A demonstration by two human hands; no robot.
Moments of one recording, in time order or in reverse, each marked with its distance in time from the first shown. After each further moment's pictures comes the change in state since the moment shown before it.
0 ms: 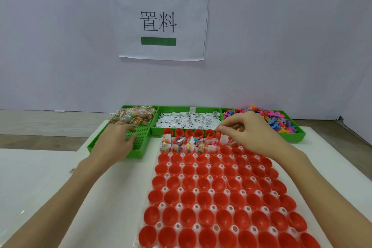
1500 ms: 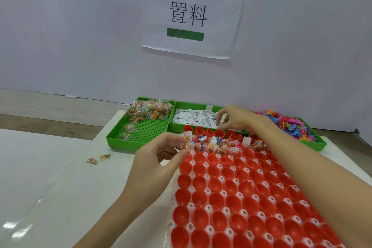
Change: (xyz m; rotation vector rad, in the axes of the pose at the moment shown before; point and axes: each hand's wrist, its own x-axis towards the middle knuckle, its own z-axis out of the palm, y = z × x) left_hand -0.091 0.043 -0.001 -1.065 0.083 0.129; right_hand 0.125 0.022 0.064 -0.328 -0.437 0.189
